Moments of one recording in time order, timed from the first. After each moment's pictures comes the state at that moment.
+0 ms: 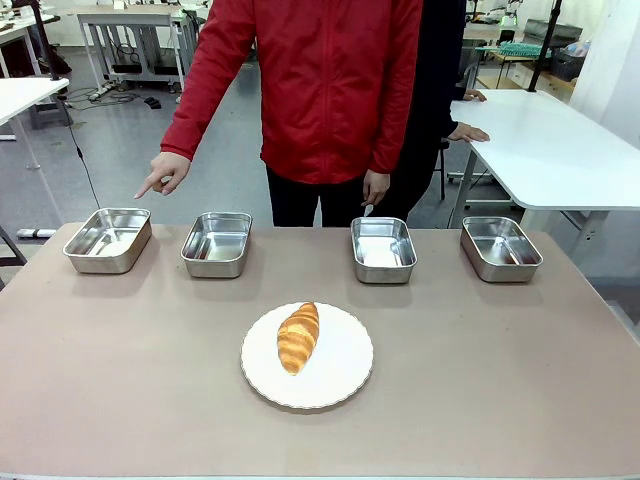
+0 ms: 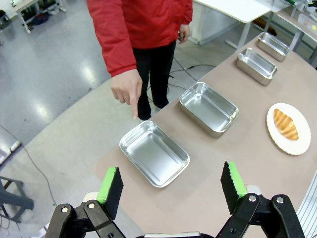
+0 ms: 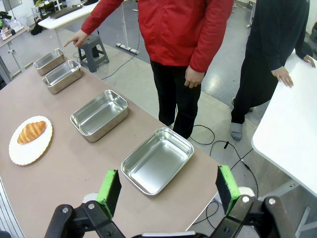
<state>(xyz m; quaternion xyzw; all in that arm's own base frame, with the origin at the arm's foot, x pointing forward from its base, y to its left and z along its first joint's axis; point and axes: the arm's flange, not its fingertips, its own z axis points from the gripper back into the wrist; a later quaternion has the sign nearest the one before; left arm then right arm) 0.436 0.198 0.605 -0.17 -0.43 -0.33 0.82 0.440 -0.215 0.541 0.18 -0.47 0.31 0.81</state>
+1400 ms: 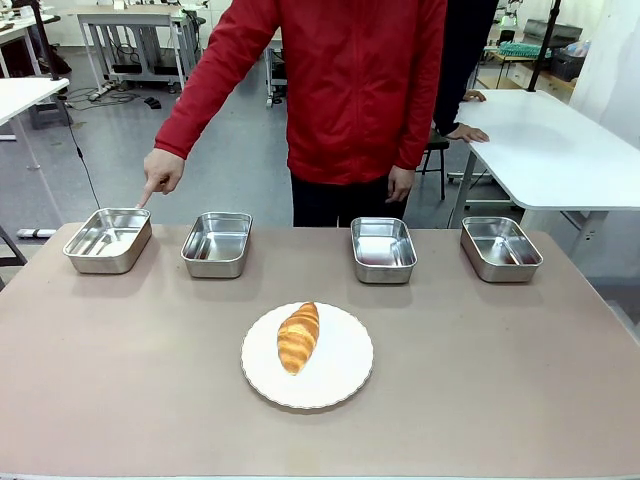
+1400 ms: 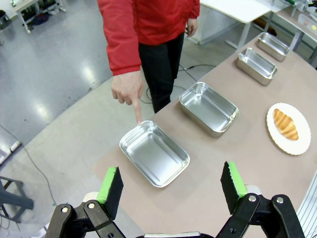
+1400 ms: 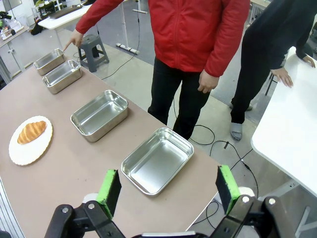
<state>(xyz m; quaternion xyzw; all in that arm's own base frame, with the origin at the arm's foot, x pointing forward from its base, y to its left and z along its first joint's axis) 0.436 0.198 0.605 -0.17 -0.43 -0.33 0.82 0.440 -0.215 0.541 0.18 -0.47 0.31 0.81</state>
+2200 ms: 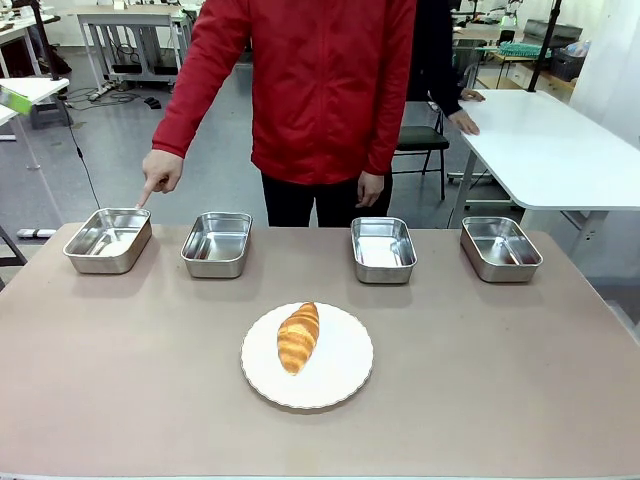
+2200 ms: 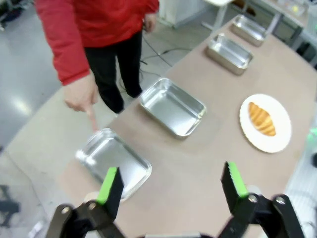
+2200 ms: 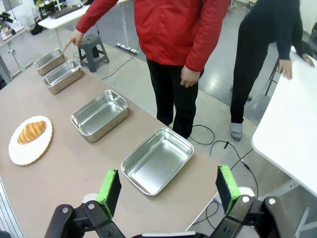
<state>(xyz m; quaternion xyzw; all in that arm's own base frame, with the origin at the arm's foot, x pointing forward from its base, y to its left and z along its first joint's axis) 0.448 0.088 0.605 -0.20 -0.36 -0.37 0.84 0.440 -0.214 0.542 0.18 -0.47 0.31 0.81</state>
